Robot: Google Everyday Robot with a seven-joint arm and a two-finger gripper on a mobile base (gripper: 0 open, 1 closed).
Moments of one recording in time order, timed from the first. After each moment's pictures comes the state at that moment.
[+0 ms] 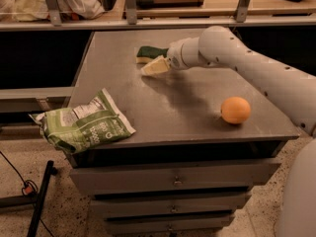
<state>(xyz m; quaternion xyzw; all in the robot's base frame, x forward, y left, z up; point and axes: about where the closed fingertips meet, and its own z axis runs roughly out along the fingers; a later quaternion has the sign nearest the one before) 0.783 -0.018 0.826 -0.39 0.76 0.15 0.49</state>
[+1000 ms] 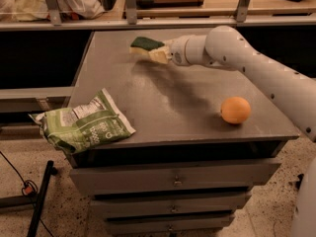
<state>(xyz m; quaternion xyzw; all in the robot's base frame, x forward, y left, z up) 0.785 -0.018 0.852 -0.36 0.74 0.20 0.53</state>
